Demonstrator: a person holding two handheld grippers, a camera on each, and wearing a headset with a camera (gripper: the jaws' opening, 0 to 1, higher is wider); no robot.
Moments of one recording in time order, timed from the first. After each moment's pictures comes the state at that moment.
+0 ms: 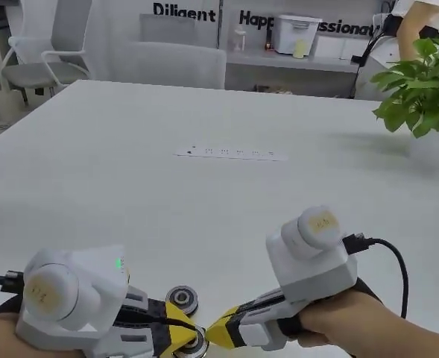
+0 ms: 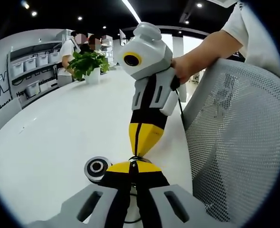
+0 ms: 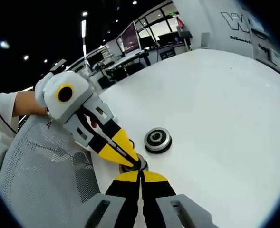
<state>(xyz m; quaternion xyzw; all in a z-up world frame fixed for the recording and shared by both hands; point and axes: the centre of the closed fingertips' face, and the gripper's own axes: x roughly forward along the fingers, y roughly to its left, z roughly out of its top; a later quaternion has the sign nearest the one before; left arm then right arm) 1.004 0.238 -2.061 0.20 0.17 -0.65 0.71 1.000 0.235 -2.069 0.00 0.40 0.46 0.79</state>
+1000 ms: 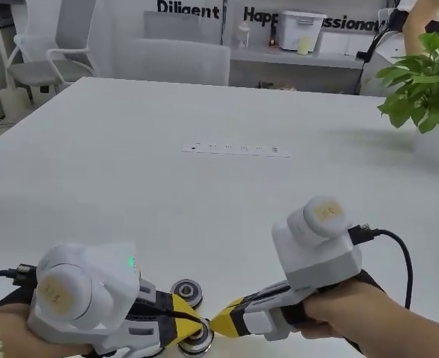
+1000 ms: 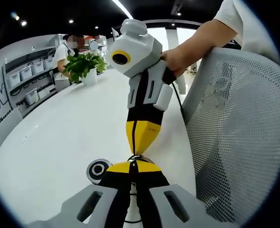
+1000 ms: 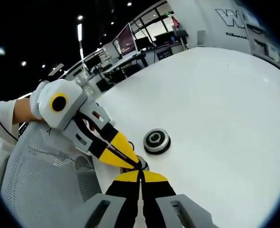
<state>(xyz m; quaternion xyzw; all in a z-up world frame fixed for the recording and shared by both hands) 1.004 0.237 -2.060 0.25 0.15 -0.64 0.71 1.001 0.235 -2.066 0.03 0.41 0.45 0.79</state>
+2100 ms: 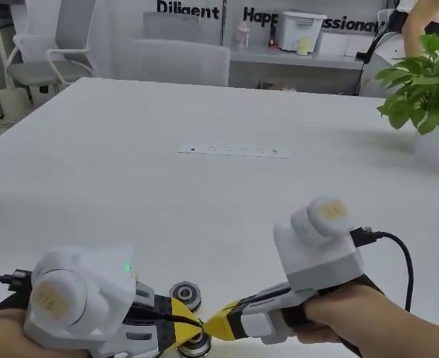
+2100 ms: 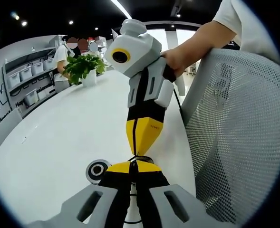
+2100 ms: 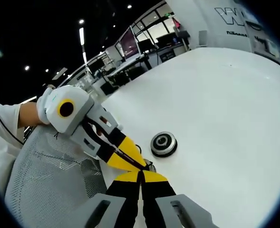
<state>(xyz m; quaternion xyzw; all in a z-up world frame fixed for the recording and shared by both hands) 1.003 0.237 -2.060 0.24 0.15 -0.65 0.71 0.997 0.242 -2.057 0.05 0.40 0.47 0.79</state>
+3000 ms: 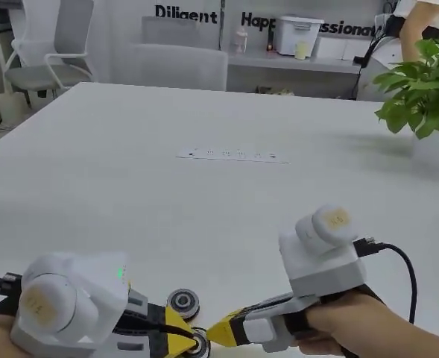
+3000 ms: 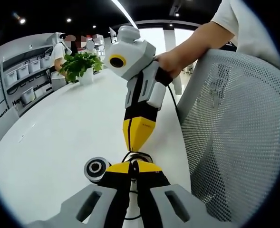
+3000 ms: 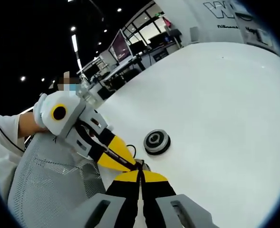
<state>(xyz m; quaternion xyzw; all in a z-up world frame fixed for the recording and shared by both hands) 0.999 0.242 -2.059 0.24 0.16 -0.66 0.70 1.001 0.235 -2.063 0.09 0.41 0.45 0.79</state>
